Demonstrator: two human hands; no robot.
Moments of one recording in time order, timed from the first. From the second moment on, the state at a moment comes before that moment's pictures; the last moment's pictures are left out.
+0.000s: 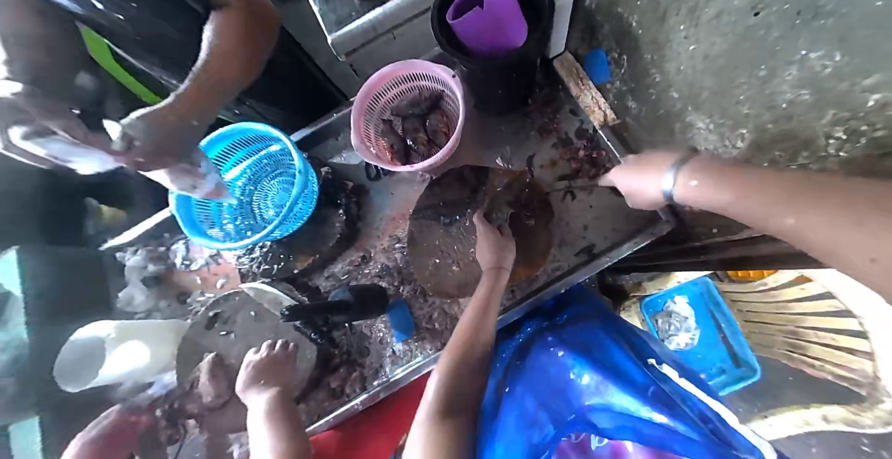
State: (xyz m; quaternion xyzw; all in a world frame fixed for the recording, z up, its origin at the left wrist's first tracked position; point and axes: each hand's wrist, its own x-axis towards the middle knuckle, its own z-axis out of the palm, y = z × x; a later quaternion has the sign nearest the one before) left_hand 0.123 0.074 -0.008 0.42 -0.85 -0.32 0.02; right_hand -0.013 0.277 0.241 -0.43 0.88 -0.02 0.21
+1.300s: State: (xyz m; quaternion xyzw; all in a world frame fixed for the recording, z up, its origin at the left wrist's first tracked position) left_hand 0.130 -0.007 -0.076 0.45 -0.88 -0.12 0.09; right_hand -0.366 -0.037 0.064 0.03 0.69 -0.63 0.37
